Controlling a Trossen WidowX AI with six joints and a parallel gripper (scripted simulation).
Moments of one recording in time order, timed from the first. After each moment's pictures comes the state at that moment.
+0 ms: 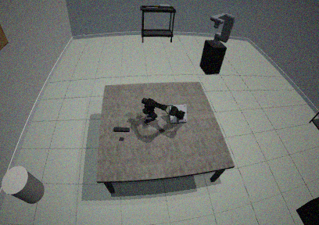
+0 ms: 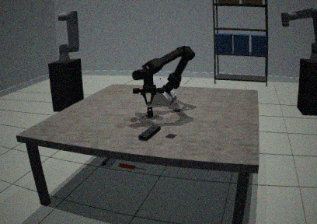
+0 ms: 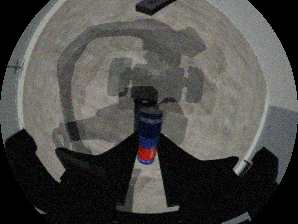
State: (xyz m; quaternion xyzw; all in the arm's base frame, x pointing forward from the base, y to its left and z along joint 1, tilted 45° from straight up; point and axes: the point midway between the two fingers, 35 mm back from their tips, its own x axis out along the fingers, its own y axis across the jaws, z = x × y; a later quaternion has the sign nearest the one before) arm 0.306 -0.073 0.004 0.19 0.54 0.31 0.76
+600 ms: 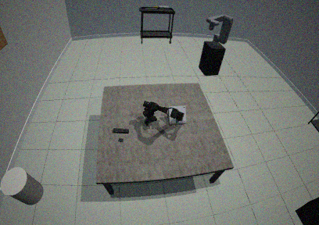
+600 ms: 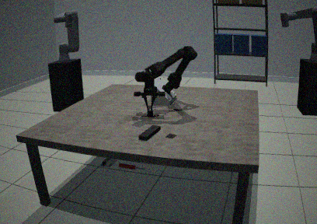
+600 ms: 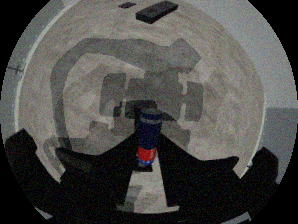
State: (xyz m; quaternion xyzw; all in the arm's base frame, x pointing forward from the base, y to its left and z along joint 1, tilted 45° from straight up) arm 0.310 -0.055 -0.008 0.21 0.48 0.28 0.80
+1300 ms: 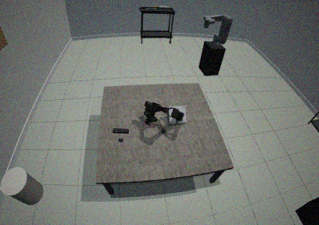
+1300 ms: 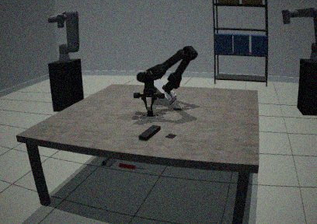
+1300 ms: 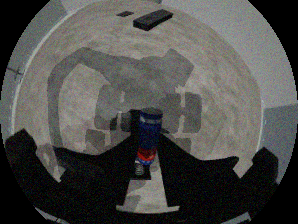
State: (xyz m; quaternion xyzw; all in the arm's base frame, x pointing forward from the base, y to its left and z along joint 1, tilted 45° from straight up) arm 0.310 -0.051 -0.018 0.23 0.43 0.26 0.83
